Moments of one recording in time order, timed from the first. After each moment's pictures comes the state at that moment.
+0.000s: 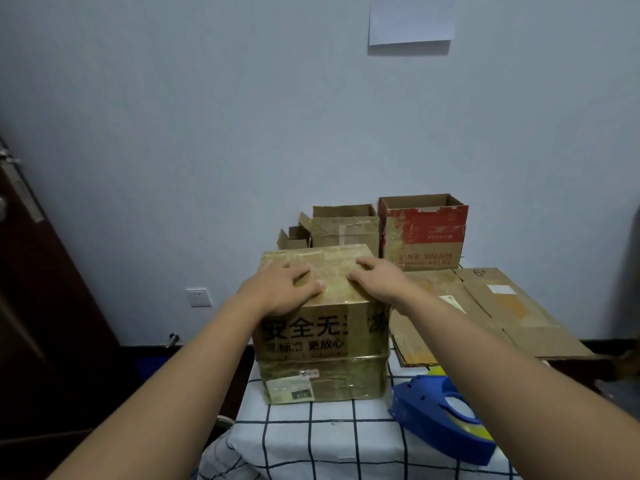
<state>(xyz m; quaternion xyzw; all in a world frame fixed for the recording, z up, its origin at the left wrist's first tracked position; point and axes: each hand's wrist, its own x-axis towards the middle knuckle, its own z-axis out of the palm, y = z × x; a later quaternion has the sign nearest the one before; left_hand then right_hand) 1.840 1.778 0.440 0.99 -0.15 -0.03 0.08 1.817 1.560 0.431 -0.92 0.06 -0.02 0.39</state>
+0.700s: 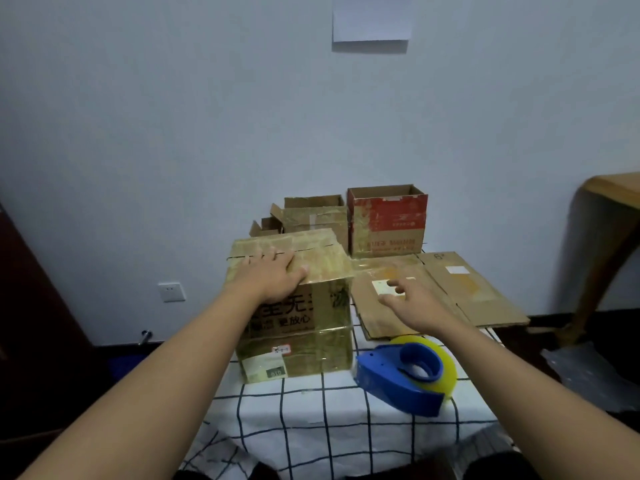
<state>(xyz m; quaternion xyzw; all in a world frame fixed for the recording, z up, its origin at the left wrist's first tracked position) 1.825 1.743 0.429 0.99 -0.17 0.00 0.02 1.727 1.470 0.375 -0.93 0.08 -0.08 0.34</state>
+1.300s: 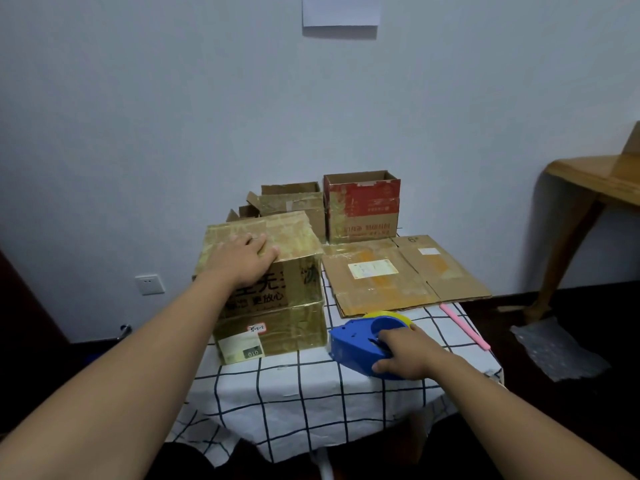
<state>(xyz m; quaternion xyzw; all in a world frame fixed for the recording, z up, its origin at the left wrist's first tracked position) 1.827 1.744 0.410 0.98 -0.17 0.05 0.04 1.655 1.451 0.304 -0.99 -0.02 0.12 0.08</state>
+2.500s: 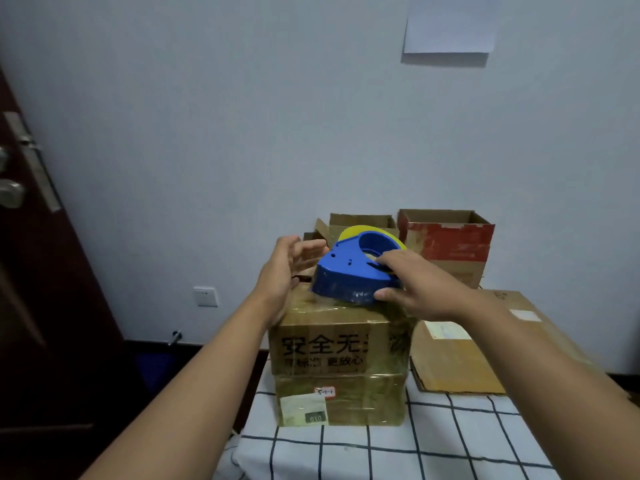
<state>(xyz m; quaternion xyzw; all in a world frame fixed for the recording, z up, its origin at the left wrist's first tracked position) 1.845 1.783 0.453 0.68 -0.12 -0.03 0.73 1.808 1.537 0.467 -0.95 -0.24 -0.14 0.14</state>
